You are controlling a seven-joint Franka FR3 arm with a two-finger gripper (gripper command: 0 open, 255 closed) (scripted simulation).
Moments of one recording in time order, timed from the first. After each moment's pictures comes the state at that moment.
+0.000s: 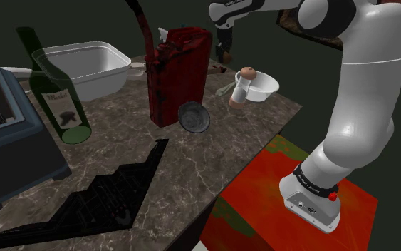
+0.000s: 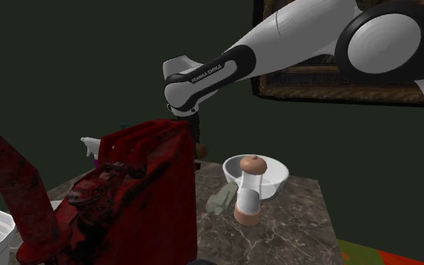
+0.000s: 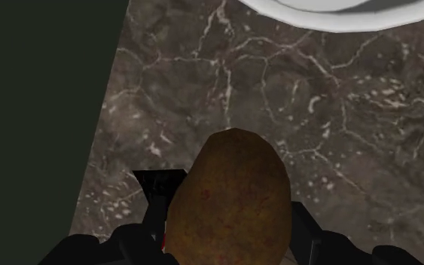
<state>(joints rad) -0.11 0.49 -0.17 -1.47 -0.17 1.93 -0.46</state>
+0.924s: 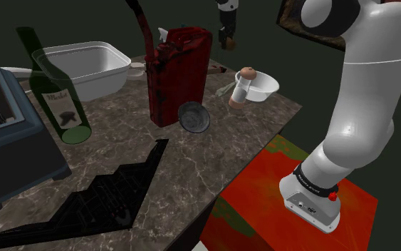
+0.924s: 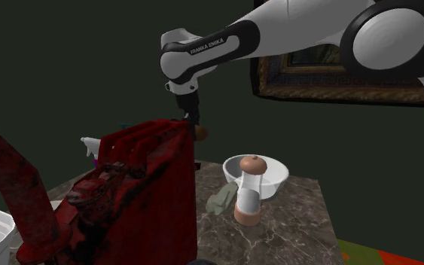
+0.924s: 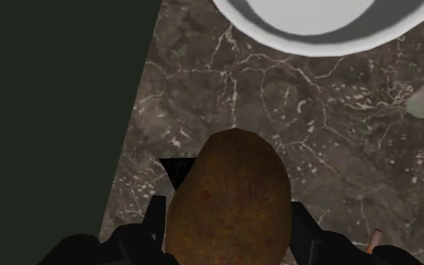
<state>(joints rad) -0.11 0.47 -0.17 -1.31 -0.17 1.76 -0.49</state>
